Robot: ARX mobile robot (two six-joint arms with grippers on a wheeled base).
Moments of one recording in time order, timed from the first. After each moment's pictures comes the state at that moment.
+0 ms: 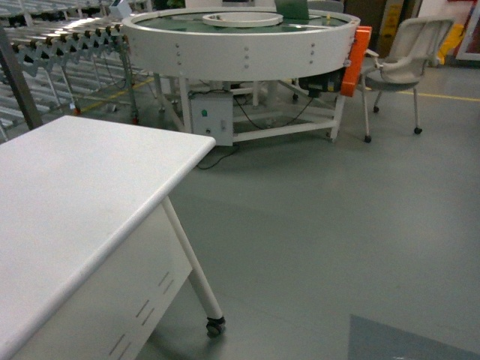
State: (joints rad) left arm 0.00 0.01 0.02 0.00 0.00 0.00; right arm 0.00 0.00 0.01 -0.01 0.00 0.00
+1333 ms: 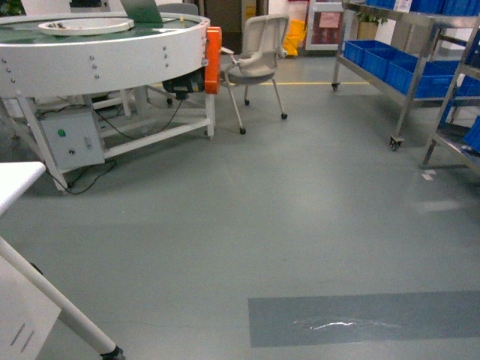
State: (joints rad) left arm 0.00 0.01 0.02 -0.01 0.00 0.00; right arm 0.00 0.00 0.01 0.00 0.00 0.00
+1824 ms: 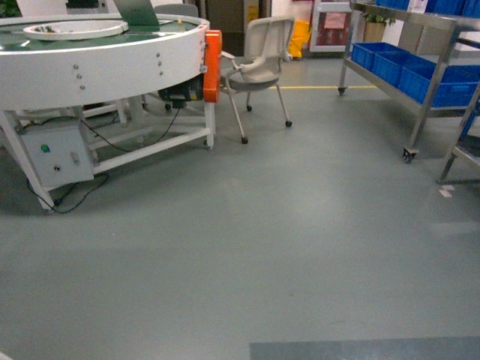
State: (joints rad) left arm 0.00 0.01 0.02 0.00 0.00 0.00; right arm 0.00 0.00 0.01 0.00 0.00 0.00
